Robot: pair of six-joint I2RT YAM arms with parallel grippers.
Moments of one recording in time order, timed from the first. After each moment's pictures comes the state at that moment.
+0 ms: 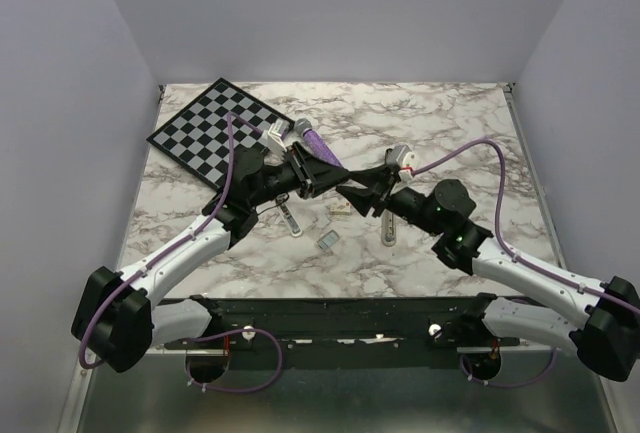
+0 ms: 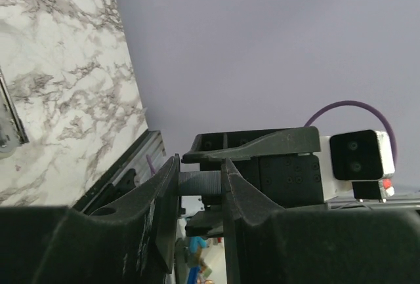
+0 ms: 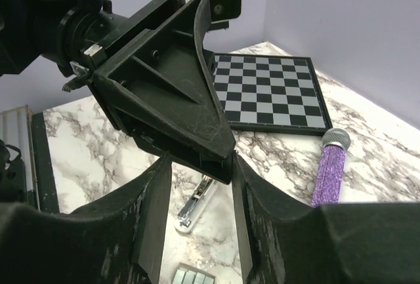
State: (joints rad) left arm -0.58 1.18 0.75 0.43 0.50 -1.40; right arm 0.79 1.05 0.64 0.57 -0.23 0.02
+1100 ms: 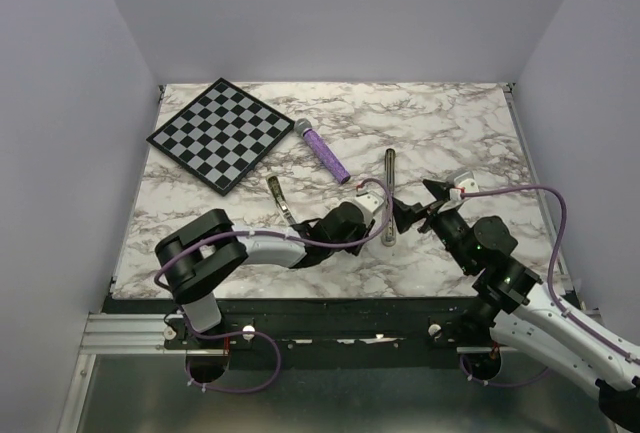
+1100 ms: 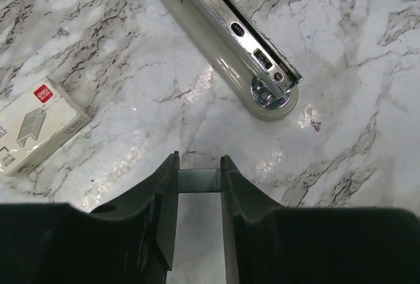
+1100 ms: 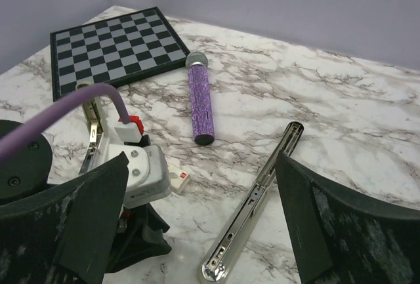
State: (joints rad) left arm -1.04 1.68 0.79 0.29 -0.14 -0.25; right arm 0.80 0.54 0.45 0.14 0.30 0.02
